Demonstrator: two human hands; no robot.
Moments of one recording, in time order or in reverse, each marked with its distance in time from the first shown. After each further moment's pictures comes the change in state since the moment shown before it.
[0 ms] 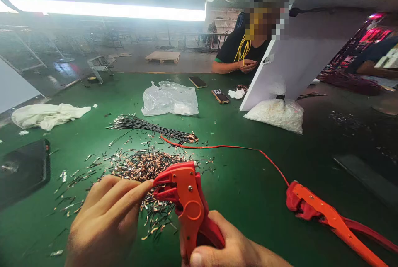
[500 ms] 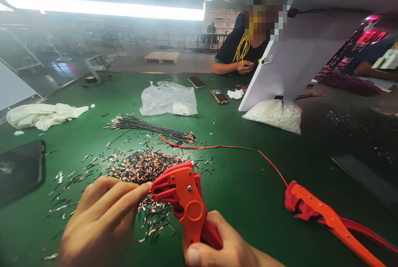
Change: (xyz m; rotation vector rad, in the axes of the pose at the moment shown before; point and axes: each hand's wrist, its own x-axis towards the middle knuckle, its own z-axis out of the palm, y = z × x) left_hand 0.001 -0.002 -0.003 -0.034 -0.009 0.033; right_hand 0.002 -0.002 -0.005 -0.145 0.012 0.079
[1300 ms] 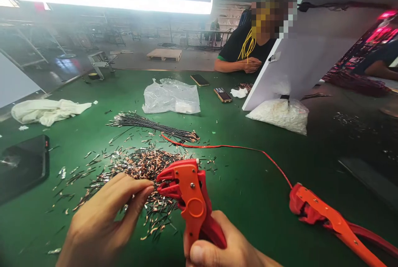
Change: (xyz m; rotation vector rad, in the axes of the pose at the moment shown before) left_hand 0.002 0.001 -0.002 -0.210 -0.108 -0.155; right_hand -0.002 -0.008 0.006 0.066 0.042 -0.036
